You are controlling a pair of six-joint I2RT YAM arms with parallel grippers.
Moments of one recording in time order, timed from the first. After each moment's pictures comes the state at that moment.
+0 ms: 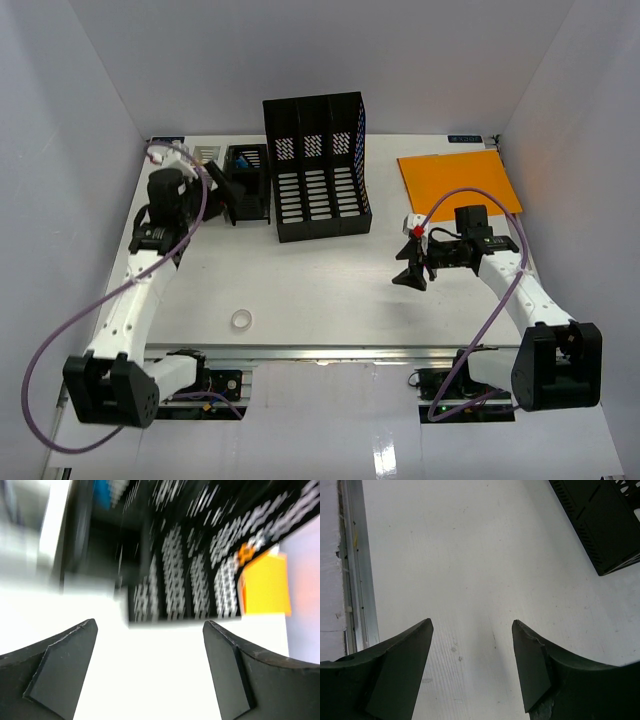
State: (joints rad) left arm -0.08 1.11 0.98 -0.32 0.16 -0.57; right arm 0.12 1.19 0.78 -0.63 -1.03 -0.95
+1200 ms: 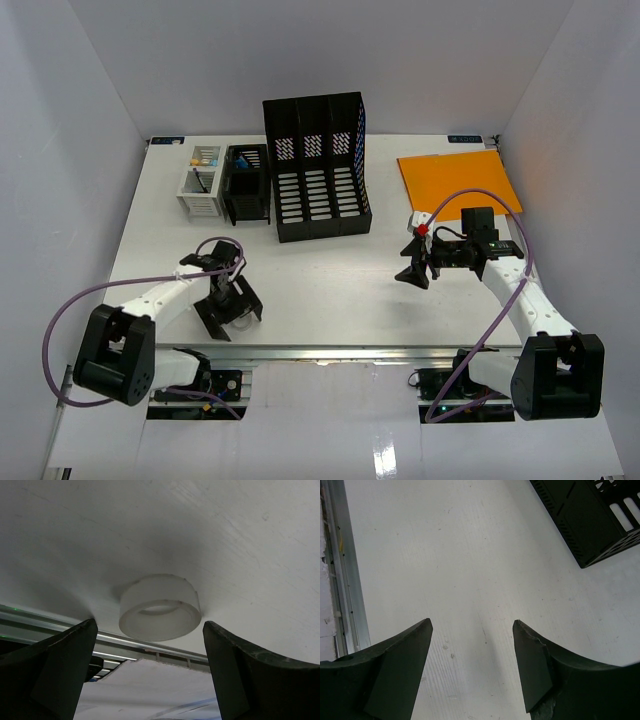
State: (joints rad) left arm -0.33 1.26 0.63 -0.87 0.06 -0.90; right arm 0.09 1.15 0.76 -0.58 -1.01 -0.90
